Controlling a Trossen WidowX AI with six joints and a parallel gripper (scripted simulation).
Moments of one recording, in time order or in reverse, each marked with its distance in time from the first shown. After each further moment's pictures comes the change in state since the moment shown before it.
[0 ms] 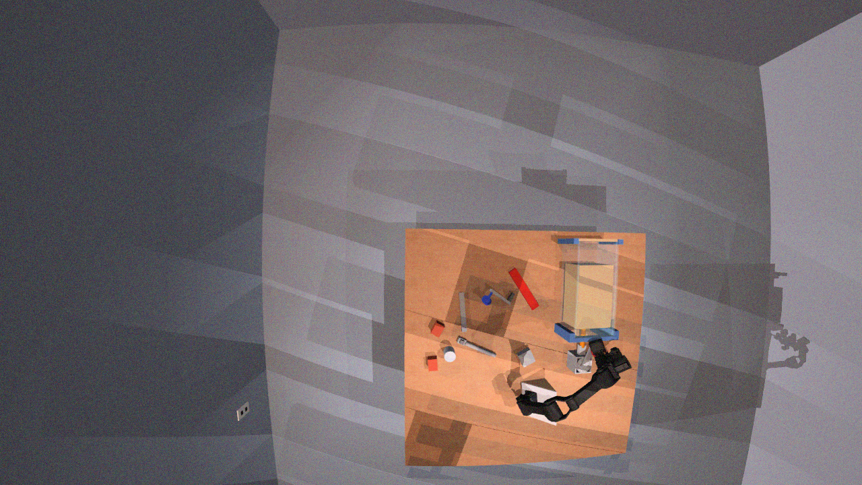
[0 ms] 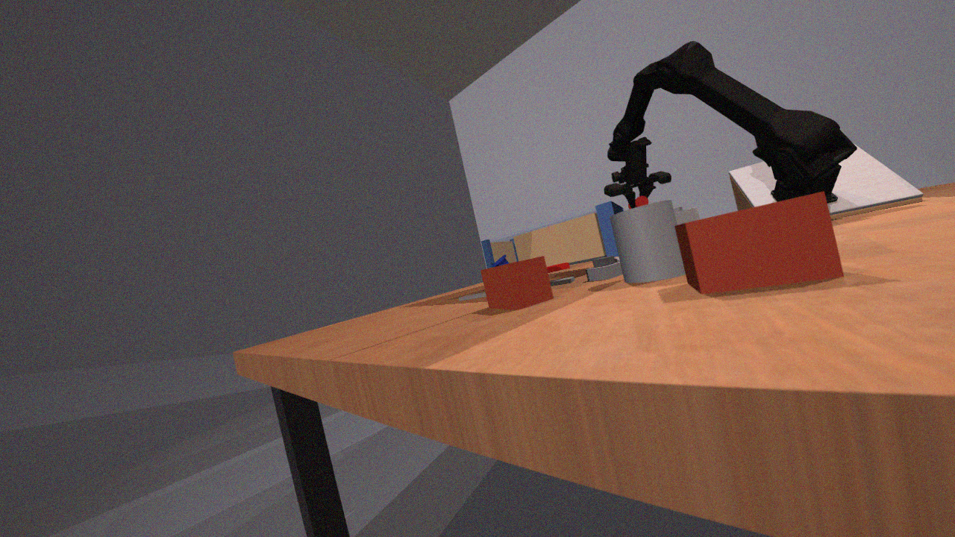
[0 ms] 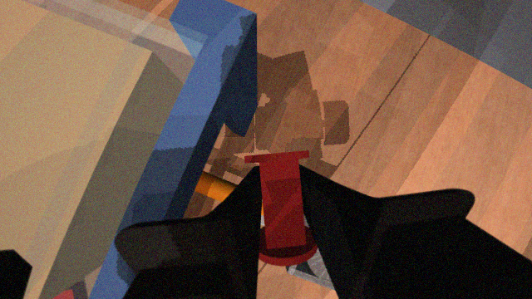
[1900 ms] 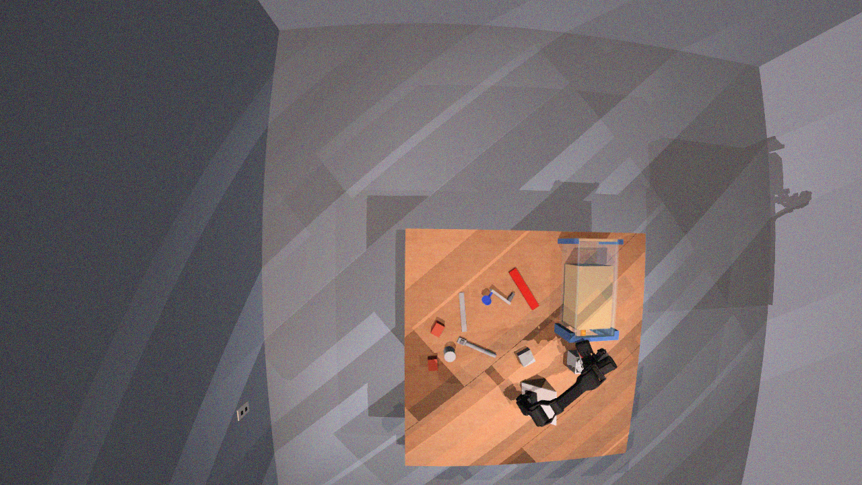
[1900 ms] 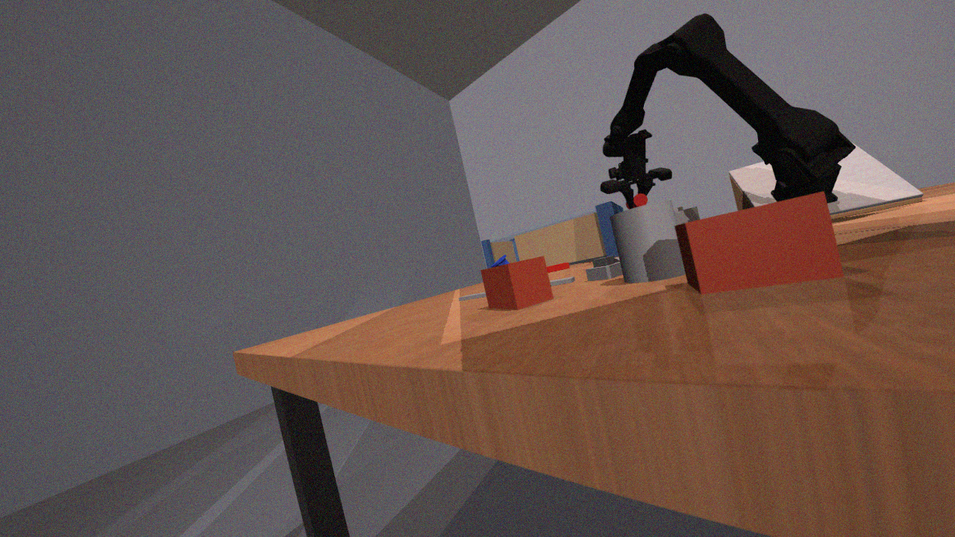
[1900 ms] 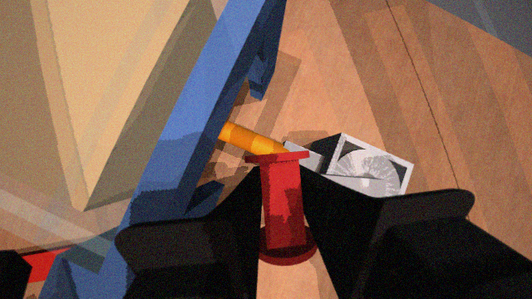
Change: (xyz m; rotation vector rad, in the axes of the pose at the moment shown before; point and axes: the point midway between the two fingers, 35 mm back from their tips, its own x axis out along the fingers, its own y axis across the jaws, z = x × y) arm -0.026 0.030 -0.053 -0.004 0.004 0.014
